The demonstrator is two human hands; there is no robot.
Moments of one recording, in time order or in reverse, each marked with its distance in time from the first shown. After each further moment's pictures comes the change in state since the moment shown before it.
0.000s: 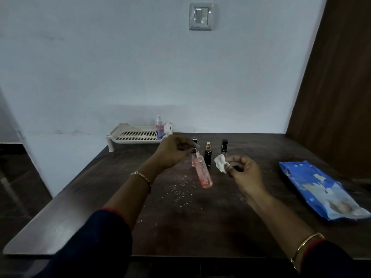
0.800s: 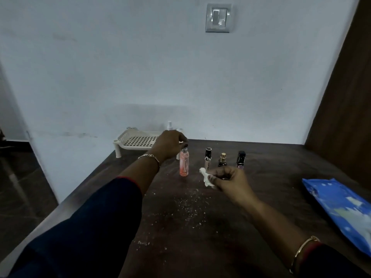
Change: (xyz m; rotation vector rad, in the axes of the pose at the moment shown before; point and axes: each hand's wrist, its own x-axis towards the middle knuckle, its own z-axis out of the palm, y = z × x) left_hand 0.069 -0.043 -0.049 0.597 0.107 -0.060; right_hand 0.021 -0.003 0.064 0.002 -0.296 0.101
